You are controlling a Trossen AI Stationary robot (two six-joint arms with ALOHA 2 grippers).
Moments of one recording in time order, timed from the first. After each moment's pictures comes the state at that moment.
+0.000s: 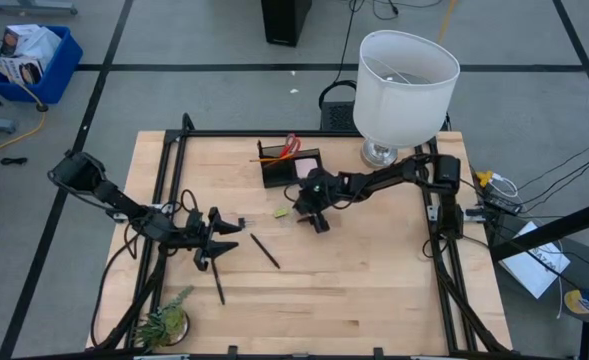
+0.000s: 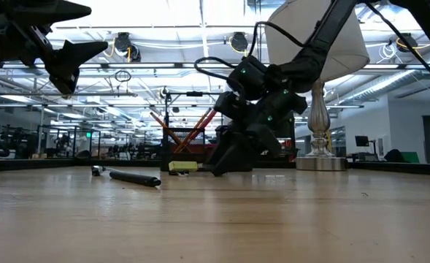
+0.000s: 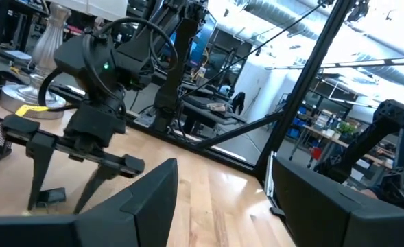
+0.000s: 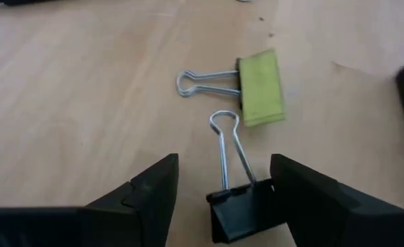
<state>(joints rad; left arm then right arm) -0.54 1.18 0.02 1.35 -0.50 -0.35 -0.25 1.99 0.97 0.16 -0.33 -0.49</state>
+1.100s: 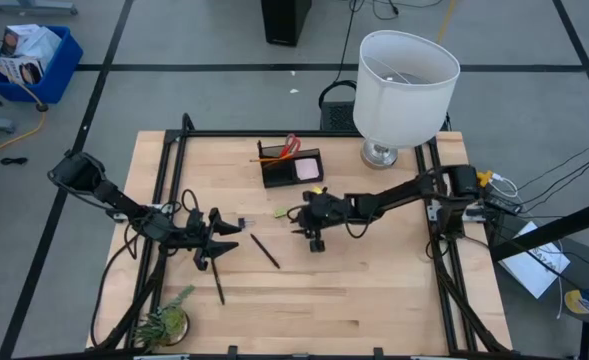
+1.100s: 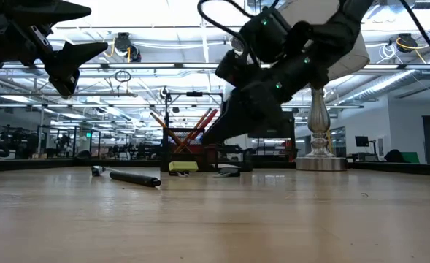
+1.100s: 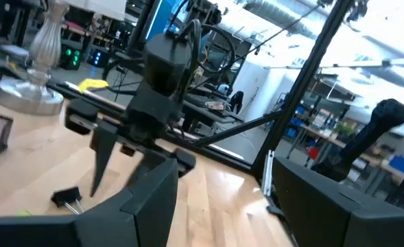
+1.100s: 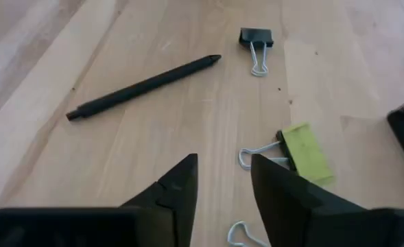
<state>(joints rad) -0.54 1.18 0.02 1.34 -0.49 -0.37 -0.01 1.84 0.90 0.32 -0.08 -0.14</state>
